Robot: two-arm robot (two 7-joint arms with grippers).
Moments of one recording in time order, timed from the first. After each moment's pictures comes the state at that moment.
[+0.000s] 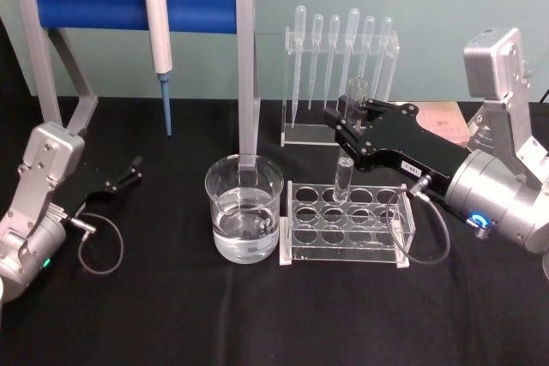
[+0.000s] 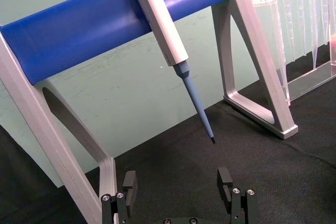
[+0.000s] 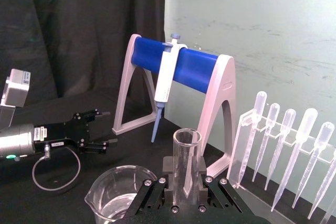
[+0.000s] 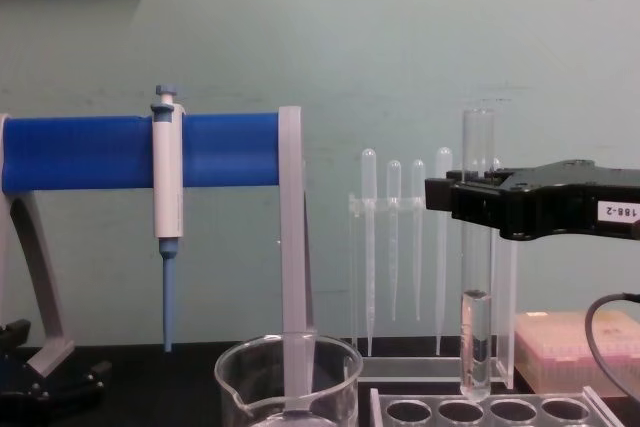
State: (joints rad) left arm -0.20 0.60 0.45 -1.41 -0.25 -0.12 0.03; right arm 0.22 0.51 -0.35 -1.79 0.44 0.20 0.39
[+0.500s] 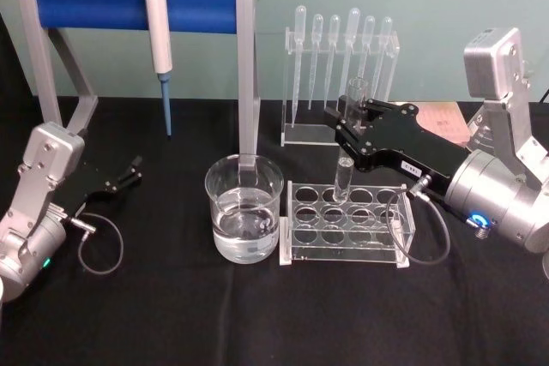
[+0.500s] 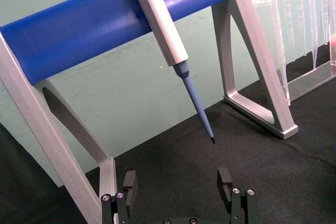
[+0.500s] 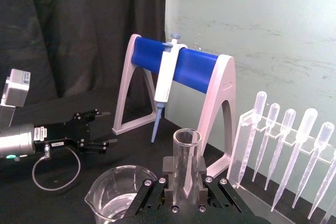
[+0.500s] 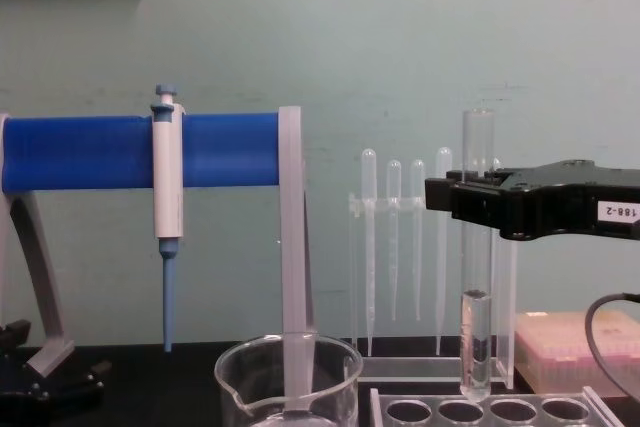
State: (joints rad) left arm -0.20 0.60 0.45 -1.41 -0.25 -0.12 0.03; right arm 0.22 0.51 -0.35 -1.79 0.44 0.20 0.39
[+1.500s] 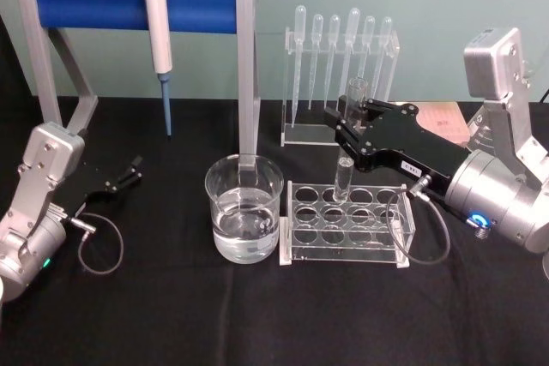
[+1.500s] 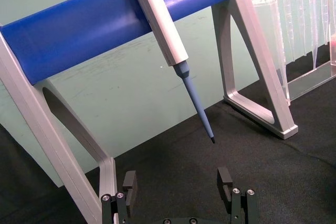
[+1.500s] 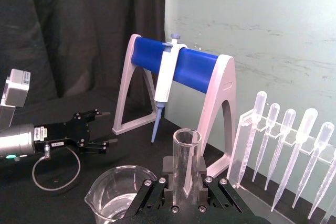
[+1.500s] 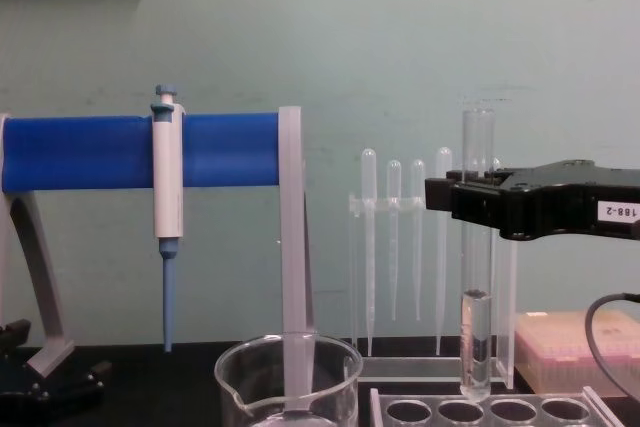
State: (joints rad) left arm -0.20 0.60 0.45 -1.41 -0.25 -0.12 0.03; right arm 0.22 0.51 -0.35 -1.79 0.44 0.20 0.39
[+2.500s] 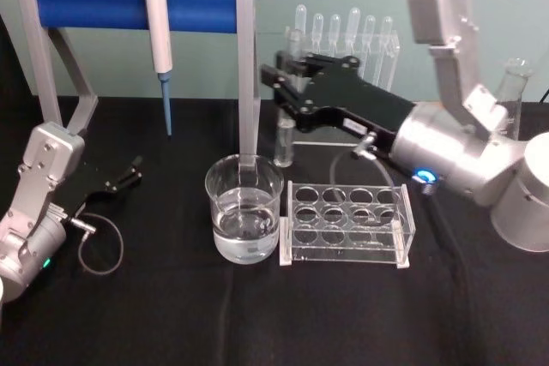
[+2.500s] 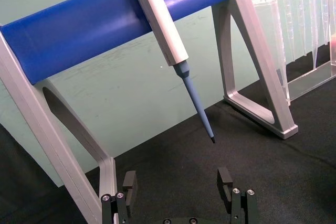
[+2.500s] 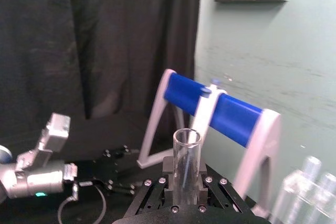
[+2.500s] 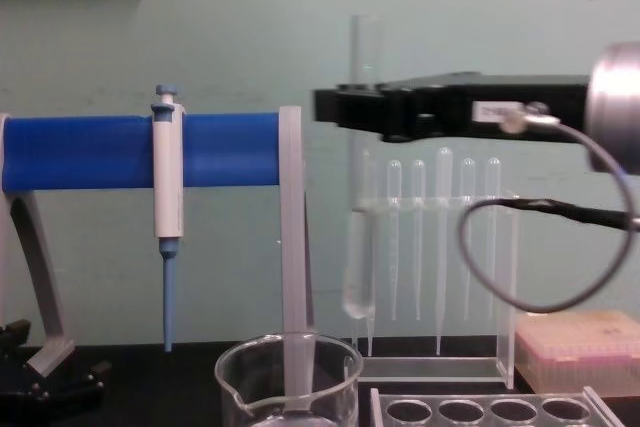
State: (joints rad) left arm -0.20 0.60 0.45 -1.41 -0.25 -0.12 0.03; right arm 0.38 0.43 -0.46 -1.79 0.43 0.25 0.41
